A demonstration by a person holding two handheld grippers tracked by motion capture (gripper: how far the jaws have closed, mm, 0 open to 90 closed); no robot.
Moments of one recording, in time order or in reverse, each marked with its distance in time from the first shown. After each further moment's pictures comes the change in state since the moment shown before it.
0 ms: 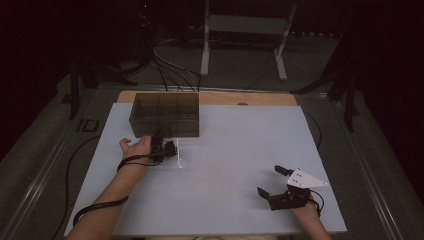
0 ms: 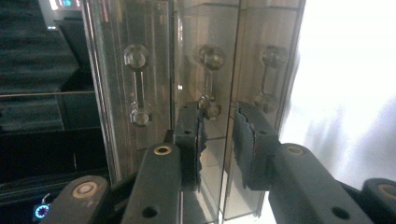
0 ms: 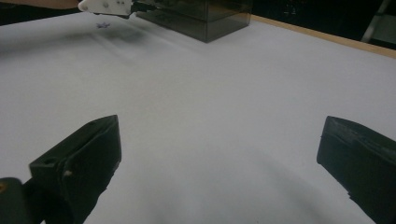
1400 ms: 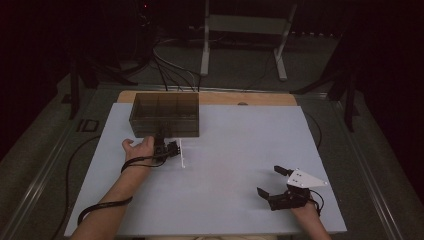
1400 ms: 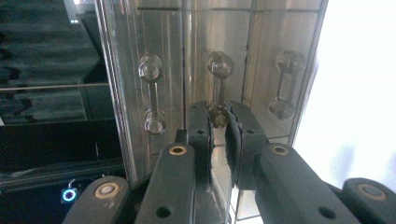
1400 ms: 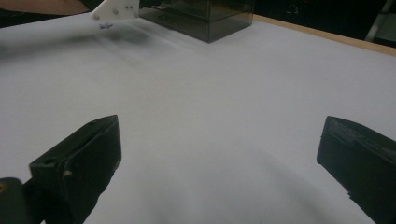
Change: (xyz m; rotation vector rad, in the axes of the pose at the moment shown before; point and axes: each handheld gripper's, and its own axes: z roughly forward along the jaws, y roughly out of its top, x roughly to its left) left arm -0.005 0.009 -0.002 0.052 0.072 0.024; right arm 0.000 0.000 0.000 0.000 0.011 0.005
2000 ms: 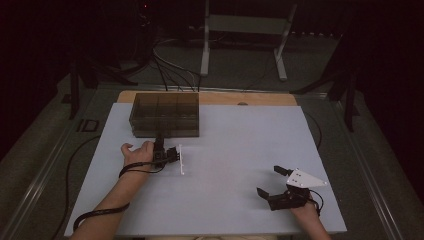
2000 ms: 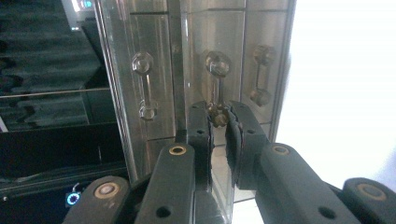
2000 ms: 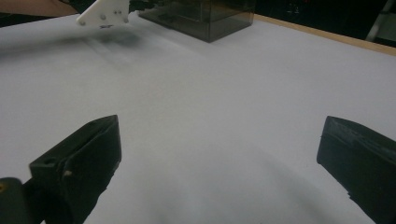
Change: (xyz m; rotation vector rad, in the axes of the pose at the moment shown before) left arm -0.006 -0.004 -0.015 -0.024 0.003 0.028; right arm 0.000 0.000 0.001 0.002 0.003 -0.002
